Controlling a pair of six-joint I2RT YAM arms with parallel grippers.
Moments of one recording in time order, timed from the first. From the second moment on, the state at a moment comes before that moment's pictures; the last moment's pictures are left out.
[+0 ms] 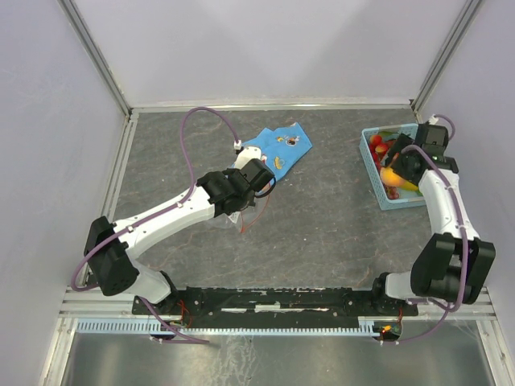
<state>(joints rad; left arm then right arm) -0.91 1.47 1.28 -0.82 -0.60 -0.57 -0.24 1.40 1.14 -0.58 0.05 0.37</state>
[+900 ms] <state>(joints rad) -0.91 1.43 1.30 -0.81 -0.48 -0.58 0.45 1.24 0.93 -0.01 -0.31 0.90</state>
